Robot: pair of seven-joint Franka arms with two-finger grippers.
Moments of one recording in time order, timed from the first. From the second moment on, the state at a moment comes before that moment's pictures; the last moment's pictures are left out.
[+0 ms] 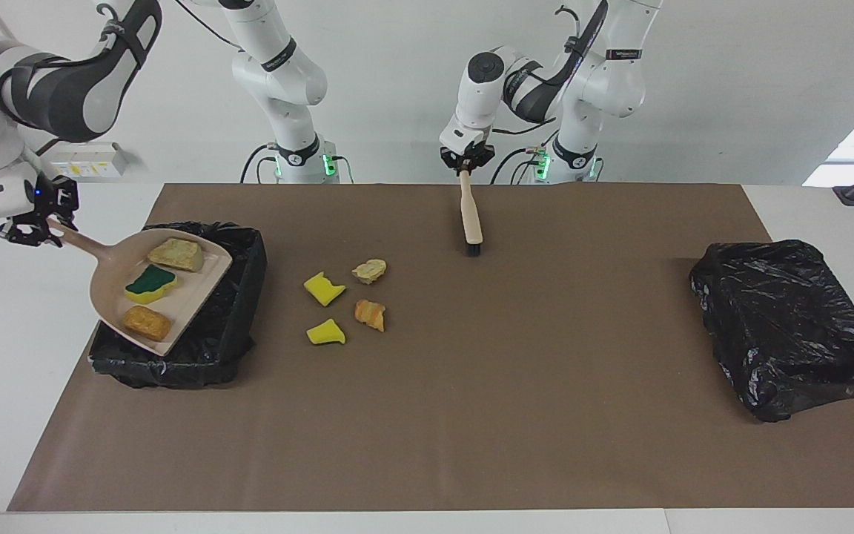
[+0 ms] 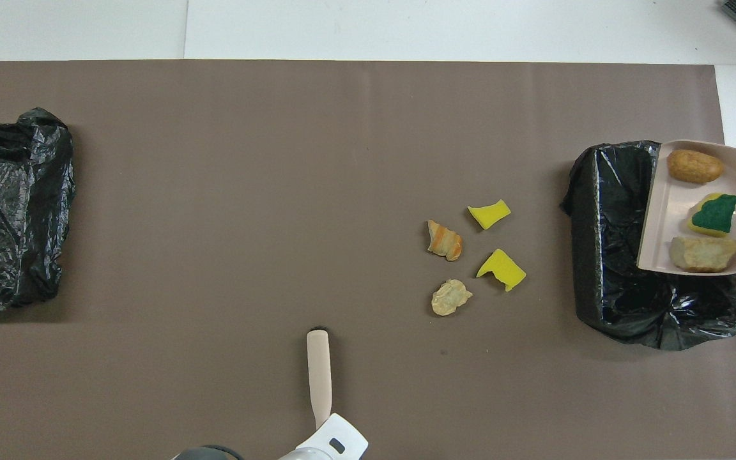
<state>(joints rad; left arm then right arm) -0.94 -0.32 -0.12 -2.64 -0.30 2.21 -0.88 -0.44 0.17 0.04 -1.57 -0.34 1.74 -1.58</state>
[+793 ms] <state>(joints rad) -0.88 -0.30 -0.11 -2.55 -0.26 2.14 -0.85 -0.39 0.14 0.06 -1.64 -0.67 1.81 -1.62</state>
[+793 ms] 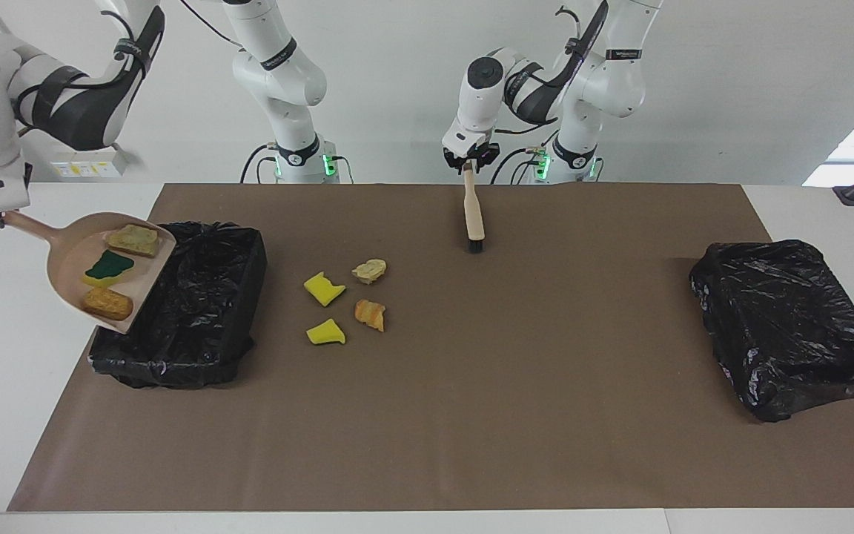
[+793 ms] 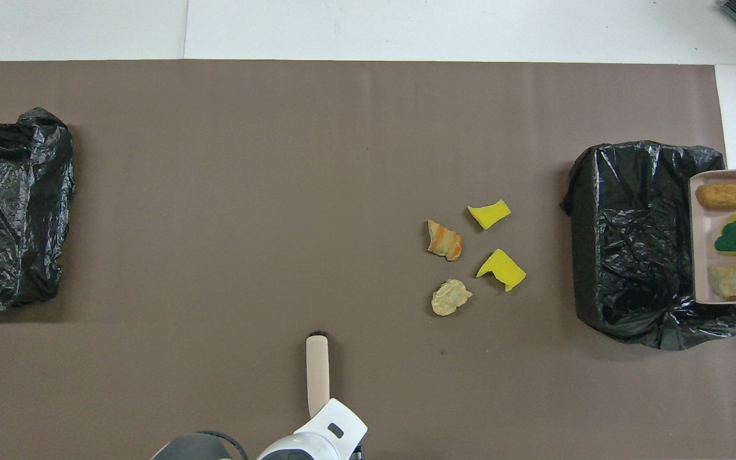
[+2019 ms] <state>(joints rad) -0.05 -0.18 -0.08 -1.64 -0.02 1.49 0.12 -0.28 0.08 0.08 -1.58 -0.83 1.66 -1.62</state>
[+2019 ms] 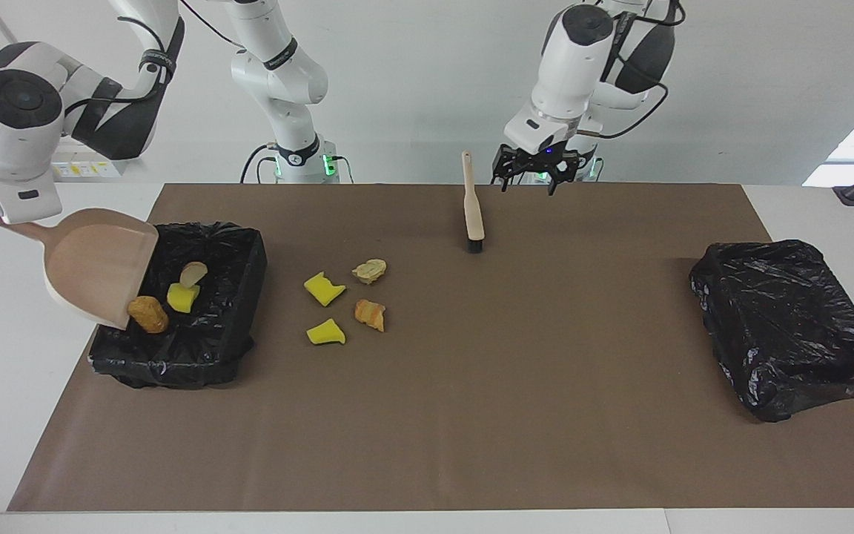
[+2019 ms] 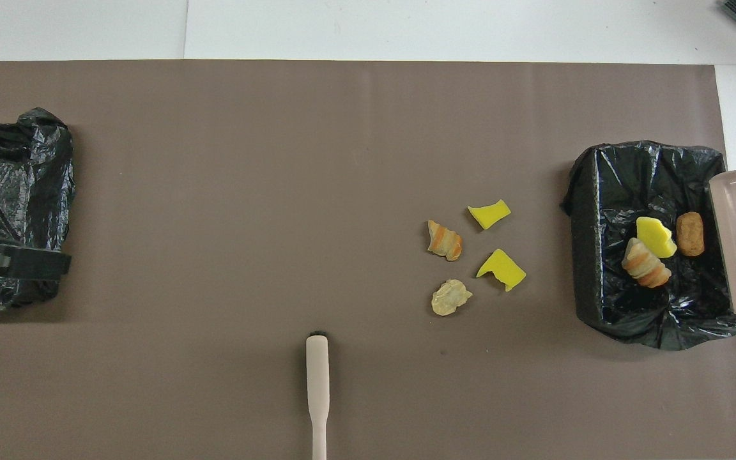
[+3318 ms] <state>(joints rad) -0.03 -0.04 -0.09 -1.41 -0.02 1.36 0.13 0.29 0.23 0.15 -1.63 -0.06 1.76 0.26</state>
